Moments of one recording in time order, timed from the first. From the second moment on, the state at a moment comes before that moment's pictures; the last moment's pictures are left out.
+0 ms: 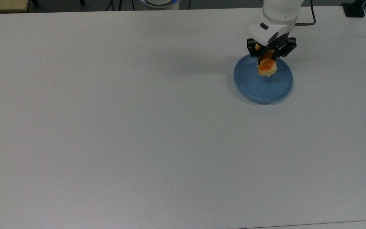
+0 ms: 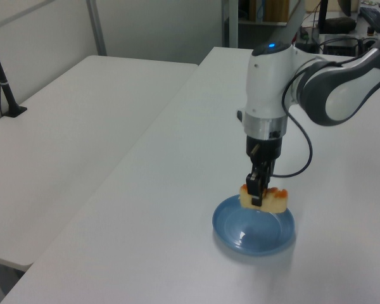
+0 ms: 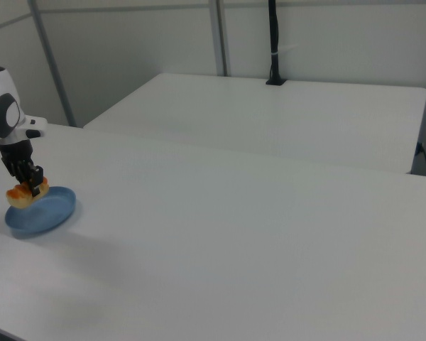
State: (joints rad) arm 0.27 0.30 0.36 -1.82 -0.03 2.17 0.66
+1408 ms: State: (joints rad) arm 0.27 0.40 0.35 -1.64 -0.17 2.02 0.76
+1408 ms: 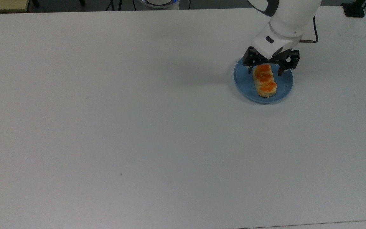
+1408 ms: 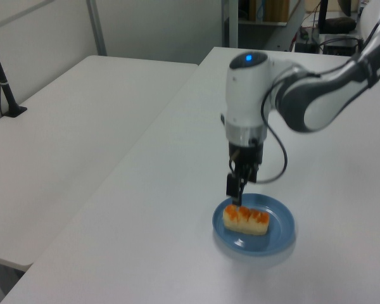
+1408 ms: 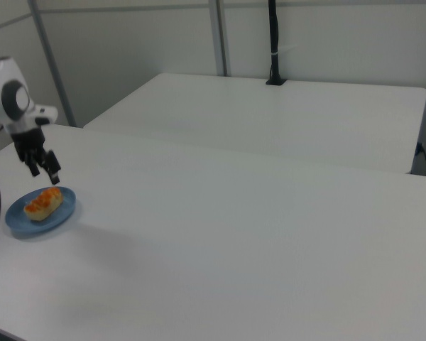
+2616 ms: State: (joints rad) arm -0.02 -0.07 -0.03 -1.63 -0.02 1.60 0.13
